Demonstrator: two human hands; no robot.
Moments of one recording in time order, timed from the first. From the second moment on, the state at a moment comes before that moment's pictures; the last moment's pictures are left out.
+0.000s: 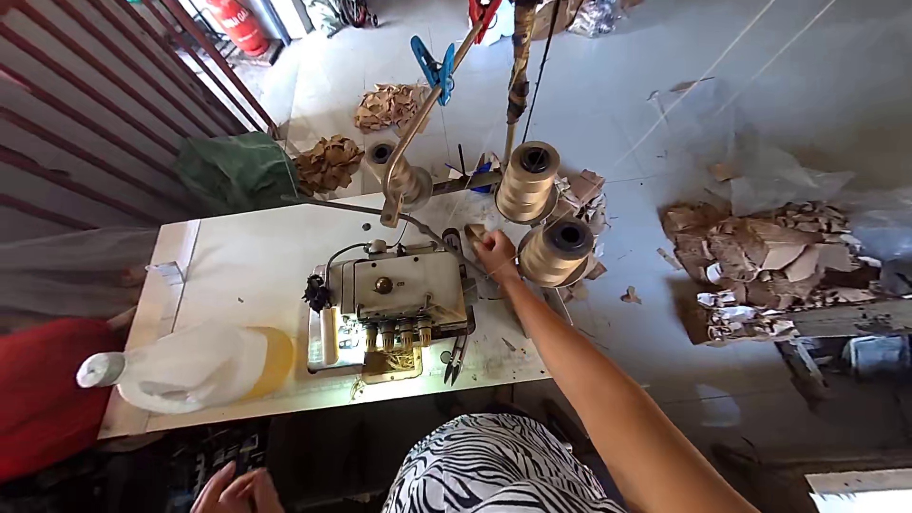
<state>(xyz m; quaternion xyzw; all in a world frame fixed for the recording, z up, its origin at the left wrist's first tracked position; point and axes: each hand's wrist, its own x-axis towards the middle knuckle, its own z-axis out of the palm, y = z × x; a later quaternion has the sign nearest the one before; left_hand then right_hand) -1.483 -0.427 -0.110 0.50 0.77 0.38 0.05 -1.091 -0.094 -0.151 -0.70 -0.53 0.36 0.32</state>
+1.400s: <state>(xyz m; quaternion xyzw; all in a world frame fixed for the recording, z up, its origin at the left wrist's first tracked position) -1.465 -0.408 -0.105 0.67 0.60 0.42 0.10 -1.232 -0.118 -0.021 -0.40 -0.90 0.10 -0.16</state>
